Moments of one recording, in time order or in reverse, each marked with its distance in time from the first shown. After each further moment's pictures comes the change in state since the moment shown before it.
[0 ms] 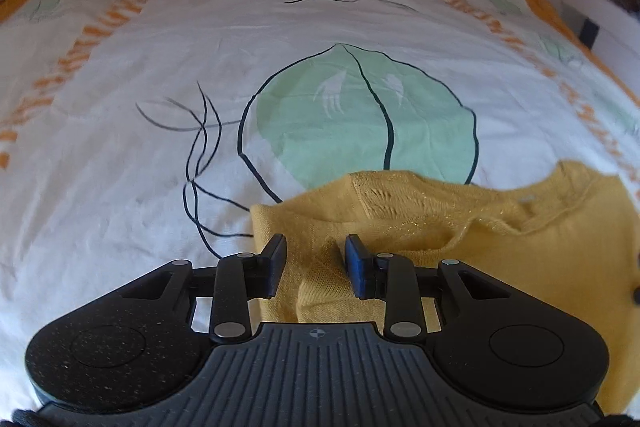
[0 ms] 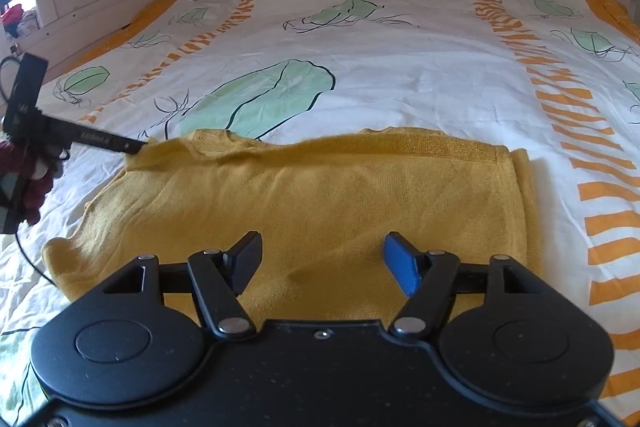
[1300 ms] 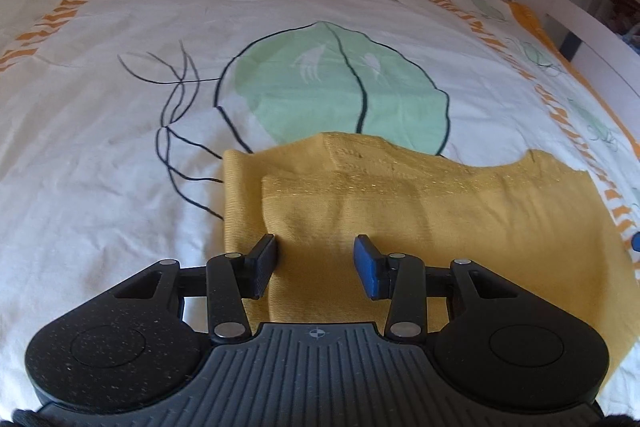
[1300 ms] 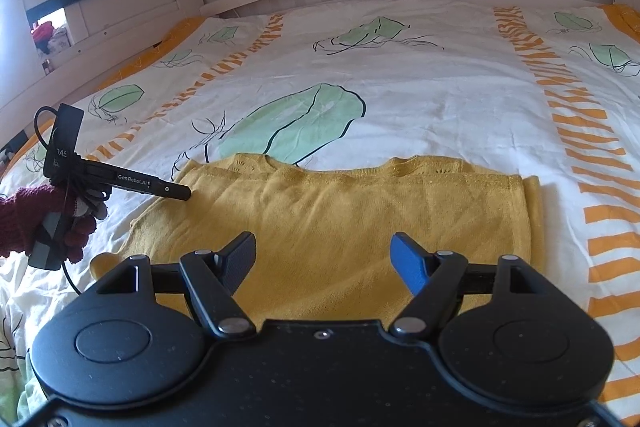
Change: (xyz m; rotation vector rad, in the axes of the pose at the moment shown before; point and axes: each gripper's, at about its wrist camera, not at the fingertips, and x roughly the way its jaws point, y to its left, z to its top) left arm -0.002 -0.003 -0.025 -0.035 0.020 -0.097; right arm -0.025 0.001 0.012 -0.001 -0.042 0.086
